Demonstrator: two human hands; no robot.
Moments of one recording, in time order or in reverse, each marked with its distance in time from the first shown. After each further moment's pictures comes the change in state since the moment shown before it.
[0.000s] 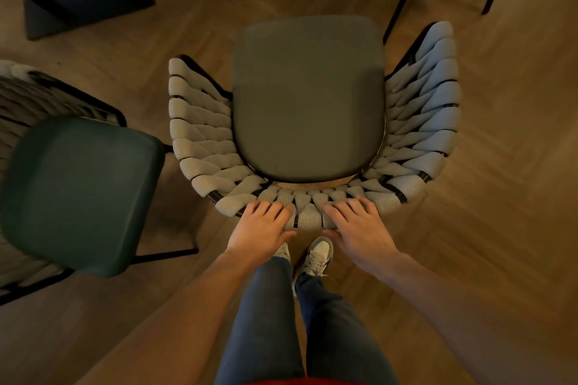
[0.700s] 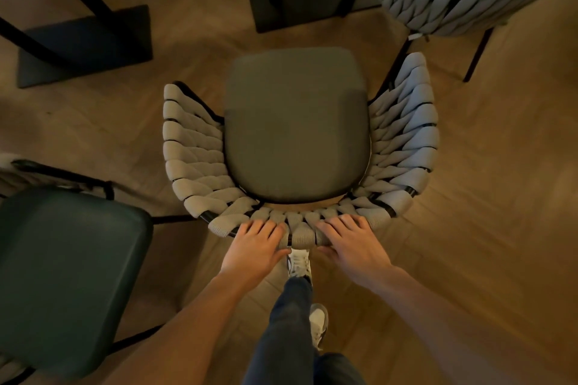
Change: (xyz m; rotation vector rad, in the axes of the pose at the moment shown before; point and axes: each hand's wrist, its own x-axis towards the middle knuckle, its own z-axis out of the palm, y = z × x) left_hand 0.142 -0.098 -0.022 -0.028 -0.018 -0.073; right_hand 0.161 0.069 -0.061 0.009 -0.083 0.041
